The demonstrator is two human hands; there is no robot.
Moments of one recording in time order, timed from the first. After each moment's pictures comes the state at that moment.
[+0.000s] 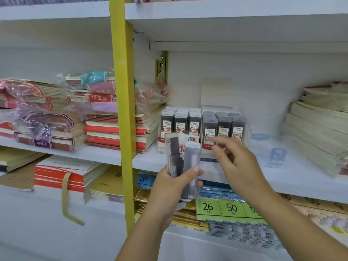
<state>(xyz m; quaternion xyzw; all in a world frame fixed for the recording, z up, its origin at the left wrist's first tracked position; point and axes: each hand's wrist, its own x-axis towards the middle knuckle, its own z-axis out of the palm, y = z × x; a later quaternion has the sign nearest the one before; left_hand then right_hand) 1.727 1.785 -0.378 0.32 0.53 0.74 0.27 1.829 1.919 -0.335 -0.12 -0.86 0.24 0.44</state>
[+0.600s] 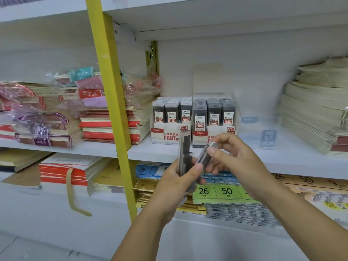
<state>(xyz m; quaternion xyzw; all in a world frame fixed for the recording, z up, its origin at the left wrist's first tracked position) 1.753 1.785 -0.387 0.38 0.58 0.66 0.29 1.859 1.923 -0.352 -0.06 -0.73 0.58 0.34</state>
